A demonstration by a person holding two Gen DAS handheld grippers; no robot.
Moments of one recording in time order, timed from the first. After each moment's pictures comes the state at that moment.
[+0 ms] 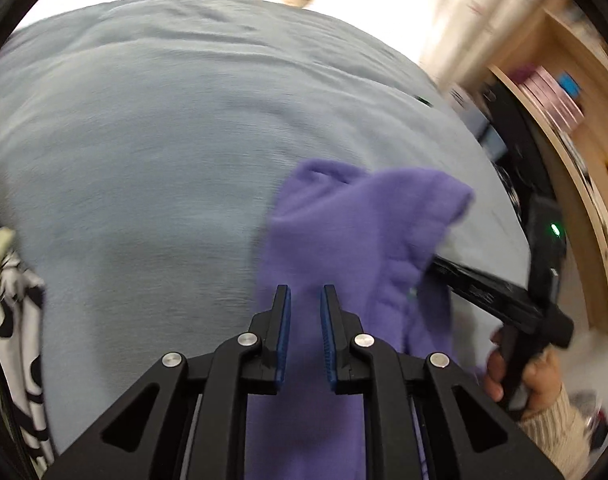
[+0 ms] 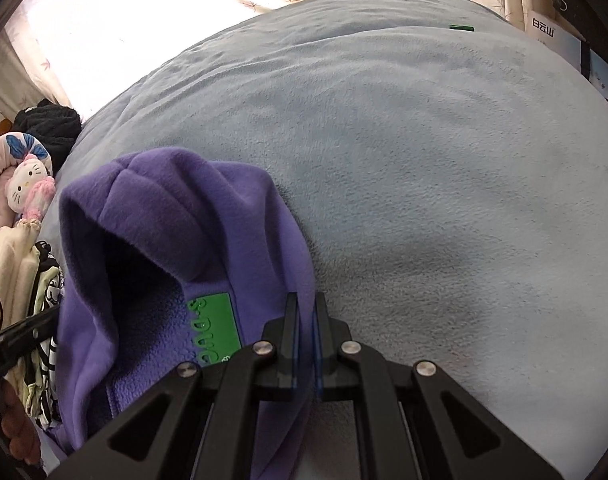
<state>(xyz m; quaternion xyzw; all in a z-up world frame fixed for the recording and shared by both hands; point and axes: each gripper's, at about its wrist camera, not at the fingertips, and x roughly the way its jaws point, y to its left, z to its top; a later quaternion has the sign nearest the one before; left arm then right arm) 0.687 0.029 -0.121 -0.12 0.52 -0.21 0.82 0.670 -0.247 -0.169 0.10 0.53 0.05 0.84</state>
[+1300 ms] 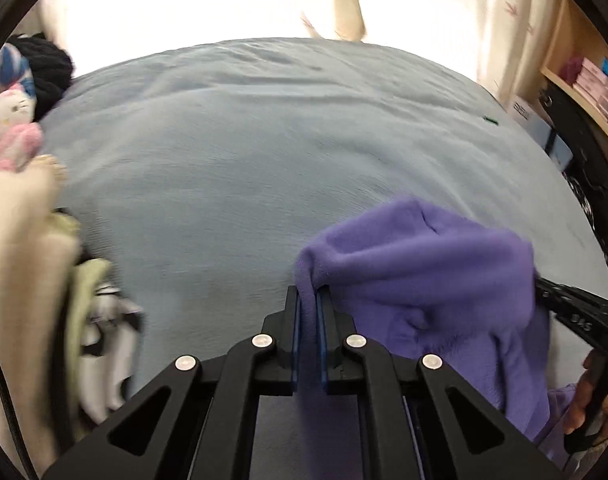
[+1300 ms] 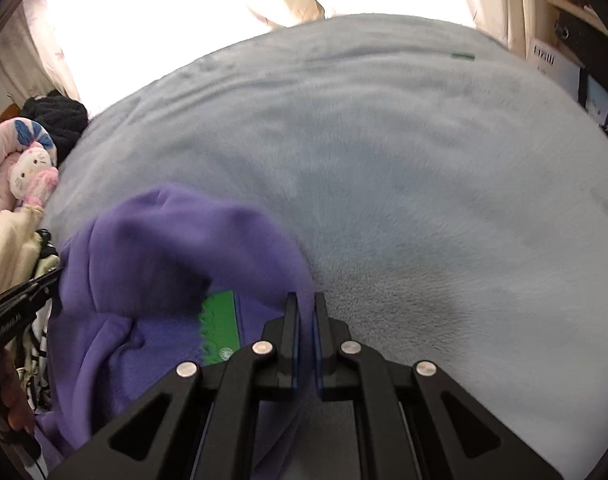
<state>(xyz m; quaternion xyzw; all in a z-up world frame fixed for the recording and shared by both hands) 0.671 0.063 -0.111 -0.03 0.47 -0.05 0.88 0.649 -0.237 -0.135 0.06 0.49 0.05 0.87</state>
